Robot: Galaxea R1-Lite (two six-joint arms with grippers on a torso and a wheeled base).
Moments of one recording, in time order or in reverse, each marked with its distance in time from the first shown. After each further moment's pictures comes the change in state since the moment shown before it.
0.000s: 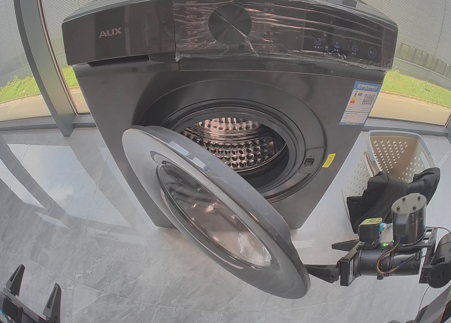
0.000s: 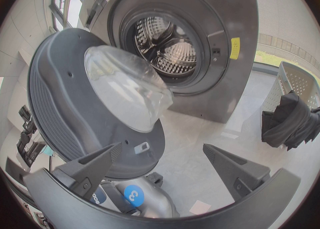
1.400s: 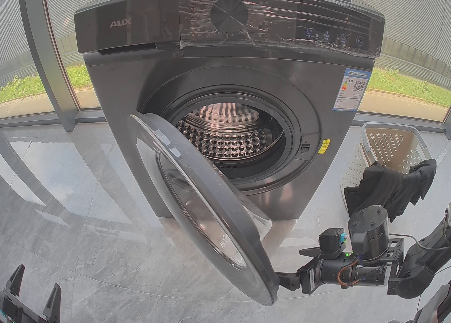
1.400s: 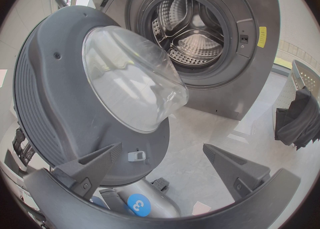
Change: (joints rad) left arm 0.000 0.000 0.000 0.000 0.000 0.000; right arm 0.173 0.232 -0.085 -0.147 -0.096 0.058
